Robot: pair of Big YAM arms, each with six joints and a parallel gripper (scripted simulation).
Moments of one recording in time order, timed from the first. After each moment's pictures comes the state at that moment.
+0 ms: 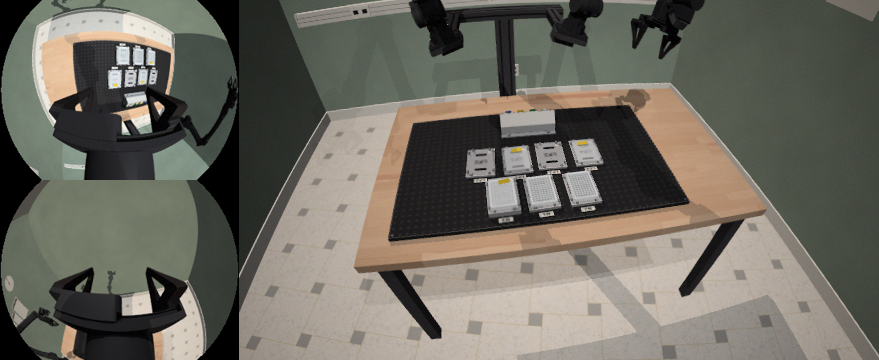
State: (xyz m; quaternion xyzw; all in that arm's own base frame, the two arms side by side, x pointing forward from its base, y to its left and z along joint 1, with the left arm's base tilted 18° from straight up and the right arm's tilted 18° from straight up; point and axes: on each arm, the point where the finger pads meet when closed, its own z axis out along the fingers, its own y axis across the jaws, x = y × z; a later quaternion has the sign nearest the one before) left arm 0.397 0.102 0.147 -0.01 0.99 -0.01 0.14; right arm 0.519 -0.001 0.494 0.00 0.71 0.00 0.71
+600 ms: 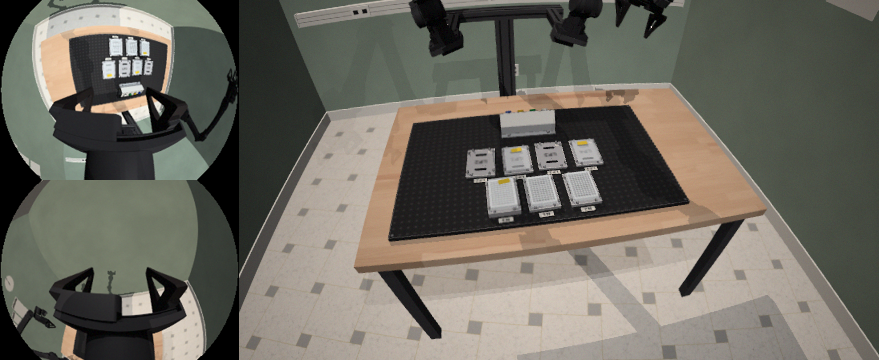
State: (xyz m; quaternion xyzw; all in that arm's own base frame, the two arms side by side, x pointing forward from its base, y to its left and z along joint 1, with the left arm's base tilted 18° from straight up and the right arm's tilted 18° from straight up) left arm 0.365 0.042 0.181 0.00 1.00 -0.01 0.10; right arm 0.519 -0.001 0.494 0.00 0.71 0.00 0.71
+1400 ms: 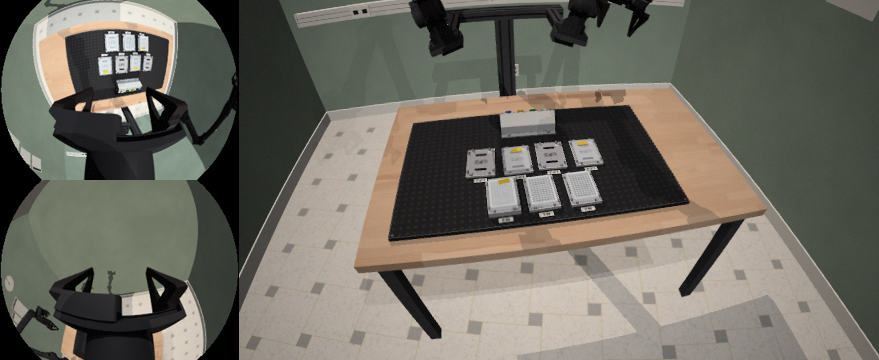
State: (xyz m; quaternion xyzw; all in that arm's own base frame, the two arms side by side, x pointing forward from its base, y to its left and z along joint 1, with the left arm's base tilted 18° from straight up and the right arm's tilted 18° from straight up) left arm 0.367 -0.010 0.166 0.00 1.00 0.02 0.06; right arm 0.519 -0.001 0.494 0.00 0.71 0.00 0.71
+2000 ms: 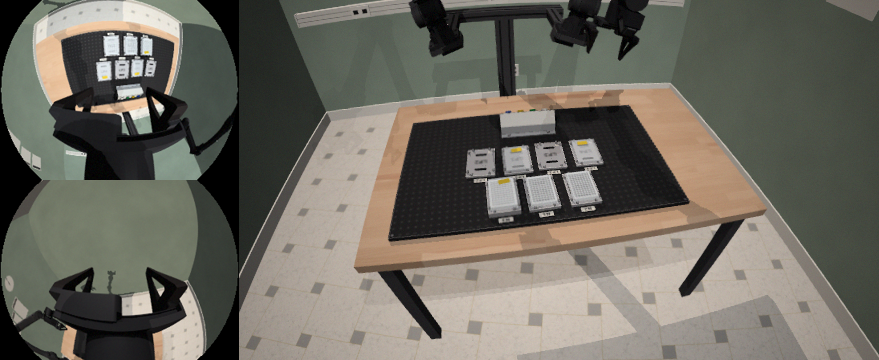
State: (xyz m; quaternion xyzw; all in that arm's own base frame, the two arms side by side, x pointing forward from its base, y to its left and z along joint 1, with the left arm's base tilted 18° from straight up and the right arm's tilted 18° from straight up) left arm 0.407 -0.024 0.101 0.00 1.00 0.04 0.05; right arm 0.519 -0.001 0.494 0.00 0.71 0.00 0.71
